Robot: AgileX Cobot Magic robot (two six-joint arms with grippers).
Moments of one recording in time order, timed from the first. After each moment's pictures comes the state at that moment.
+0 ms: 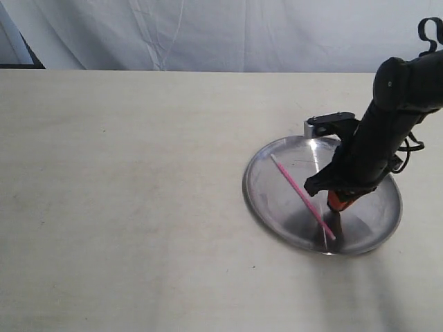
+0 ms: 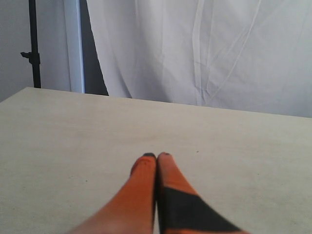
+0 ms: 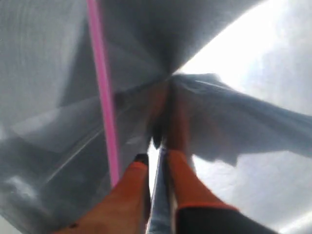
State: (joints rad) left arm -0.04 0.06 0.00 0.44 0.14 -0.54; right arm 0.10 1.92 -1.07 0.22 0.81 -0.37
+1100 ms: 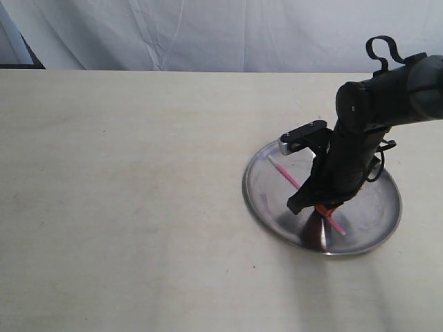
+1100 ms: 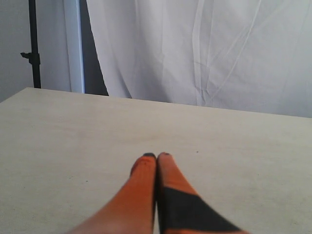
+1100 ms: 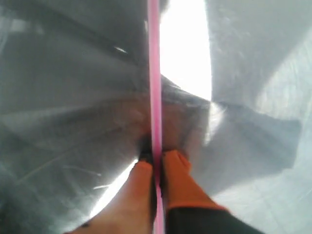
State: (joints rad) left arm -0.04 0.06 0.00 0.44 0.14 -0.54; right arm 0.25 1.96 -1.04 0.04 0.72 -0.25
